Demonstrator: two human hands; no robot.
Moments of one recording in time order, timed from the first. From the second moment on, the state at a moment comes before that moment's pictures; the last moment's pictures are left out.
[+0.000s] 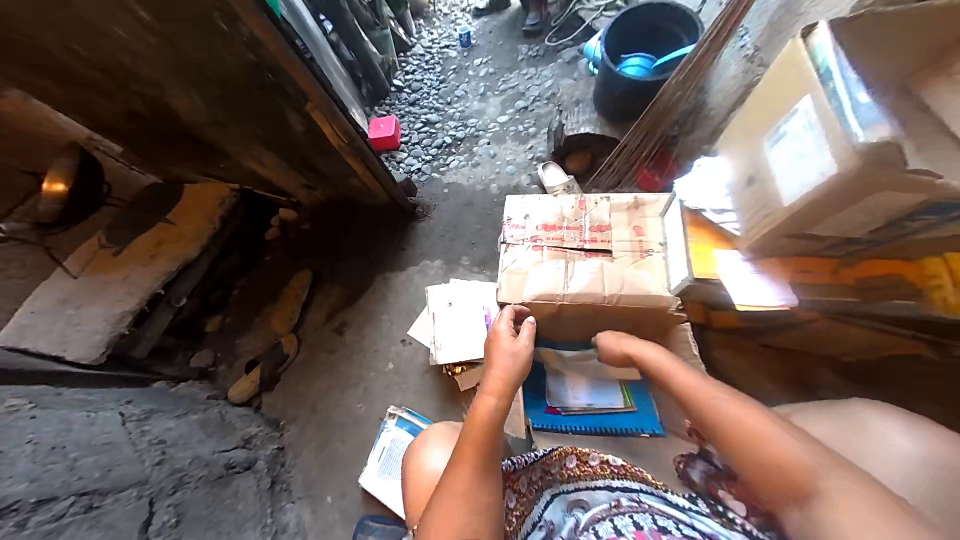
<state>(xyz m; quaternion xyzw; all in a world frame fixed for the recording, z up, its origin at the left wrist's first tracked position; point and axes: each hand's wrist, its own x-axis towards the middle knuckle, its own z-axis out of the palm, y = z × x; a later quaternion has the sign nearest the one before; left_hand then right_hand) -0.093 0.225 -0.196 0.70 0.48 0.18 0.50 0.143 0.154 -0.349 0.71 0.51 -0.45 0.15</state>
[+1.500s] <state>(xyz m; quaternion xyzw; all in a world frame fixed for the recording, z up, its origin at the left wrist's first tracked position) 0.036 0.185 -0.240 0.47 0.30 0.23 0.80 0.167 0.074 -0.238 0.75 0.53 -0.21 -0.32</state>
